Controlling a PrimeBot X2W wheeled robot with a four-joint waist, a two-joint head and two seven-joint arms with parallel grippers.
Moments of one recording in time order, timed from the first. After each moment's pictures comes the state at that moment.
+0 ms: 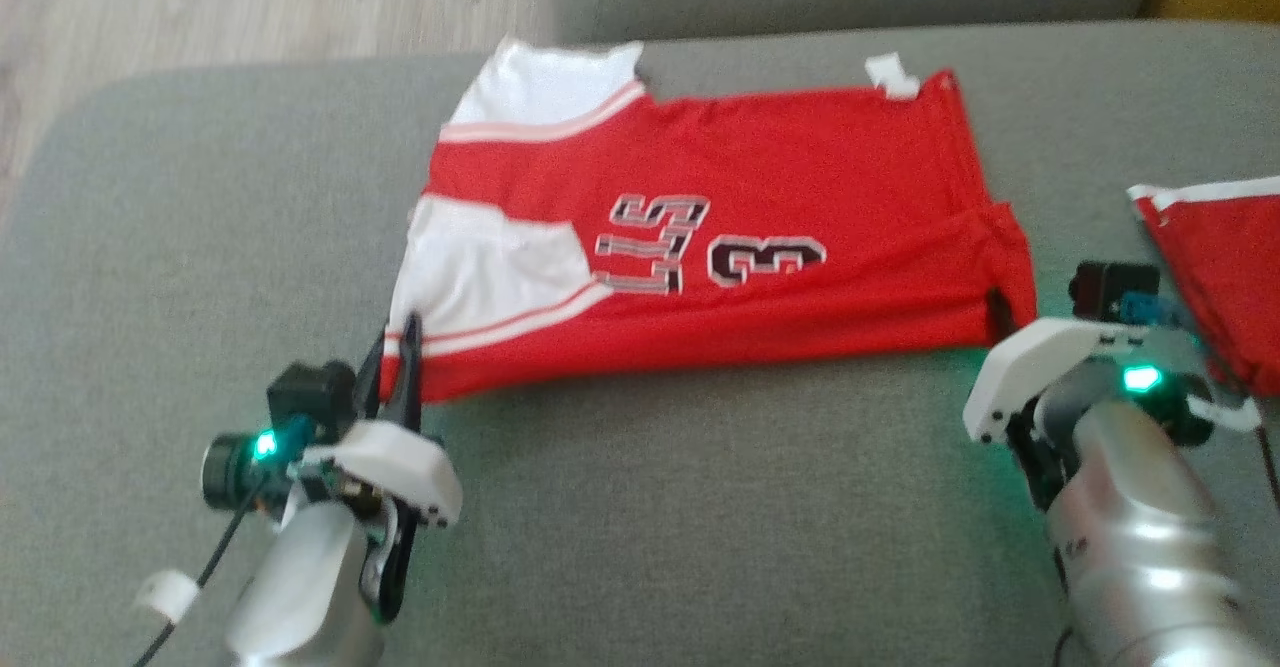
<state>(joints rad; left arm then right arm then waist) -0.41 0.11 -0.29 0.67 -0.31 0.00 -0.15 -0.62 -0.06 -0.18 1.05 -0.04 0.13 -0.01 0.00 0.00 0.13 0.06</state>
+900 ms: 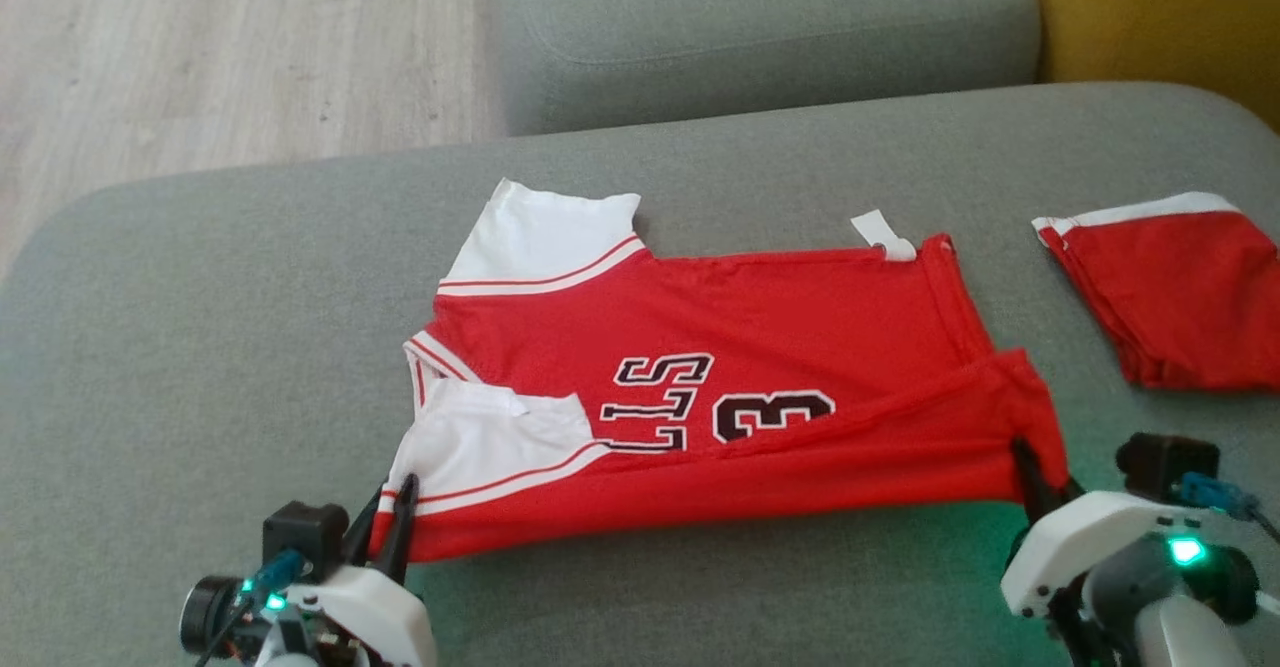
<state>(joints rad) -0.08 0.23 -0.34 0.41 -0.34 -0.01 0.03 -0.03 -0.04 -0.10 0.33 0.20 0.13 0.24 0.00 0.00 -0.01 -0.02</state>
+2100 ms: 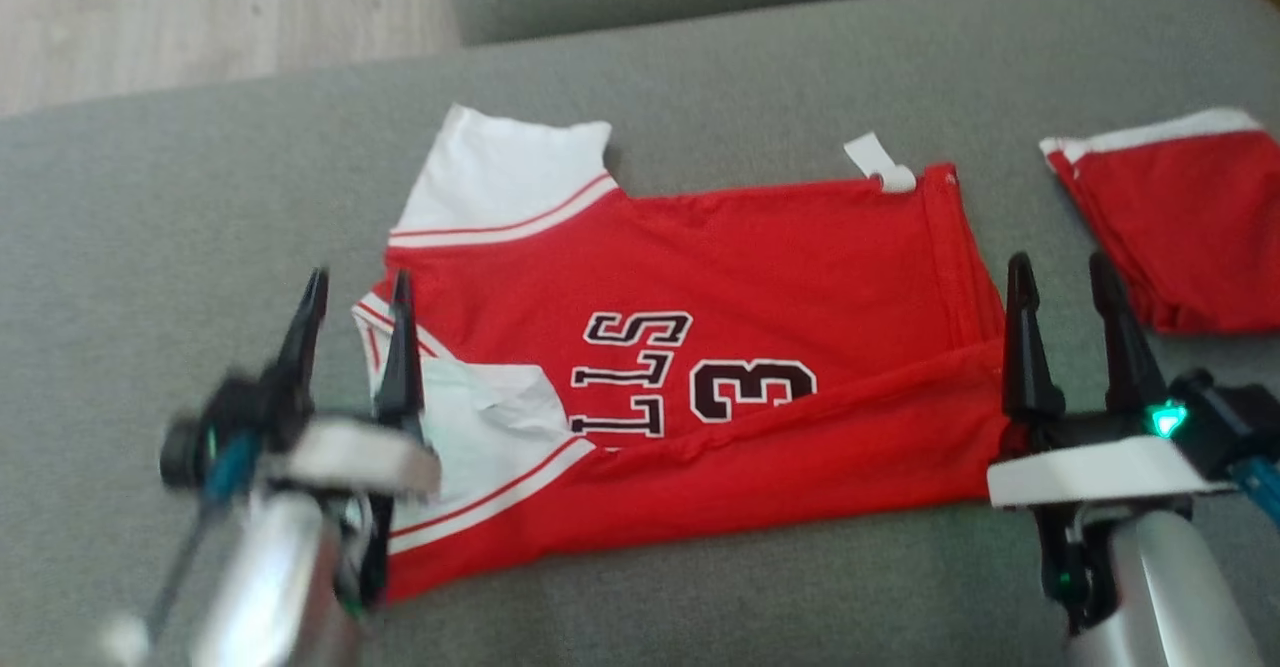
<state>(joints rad) -0.26 0.10 -0.19 0.35 -0.28 0.00 -0.20 -0.11 -0.04 0.01 0.17 0.23 0.13 -0.25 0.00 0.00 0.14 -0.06</state>
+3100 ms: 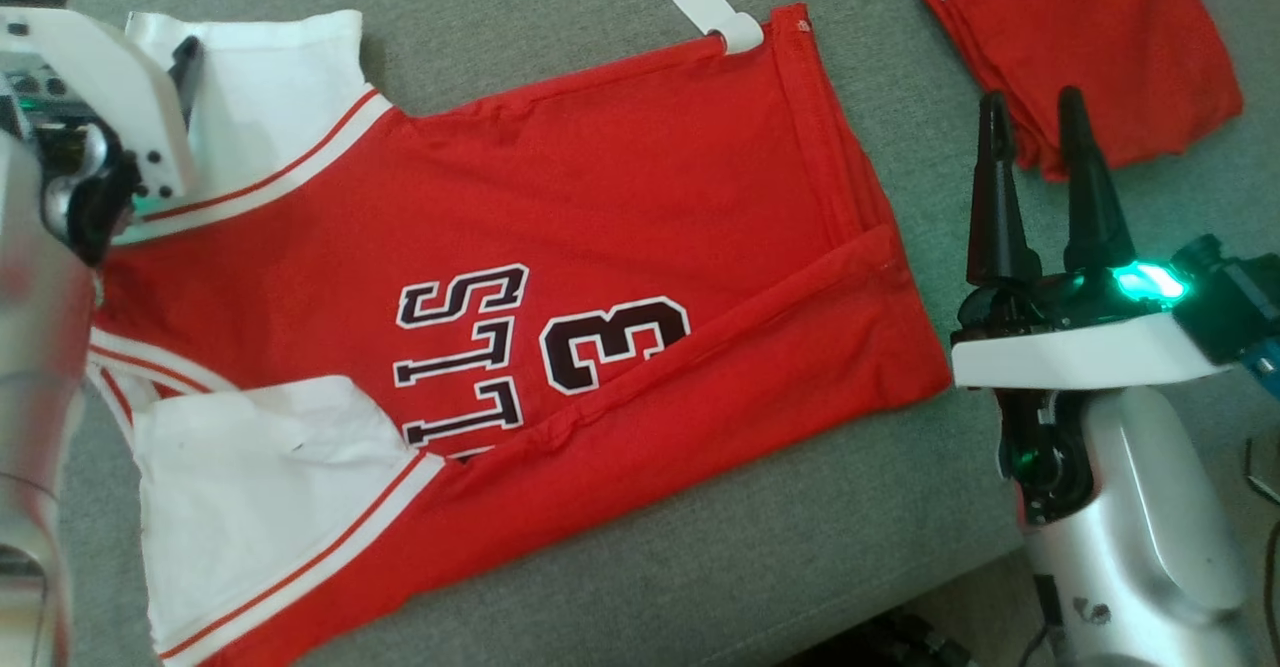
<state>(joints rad) -1.03 0.39 -0.35 0.92 -0.46 -0.13 0.50 -0.32 -0.05 0.13 0.13 0.41 0.13 -0.26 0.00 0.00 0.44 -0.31</state>
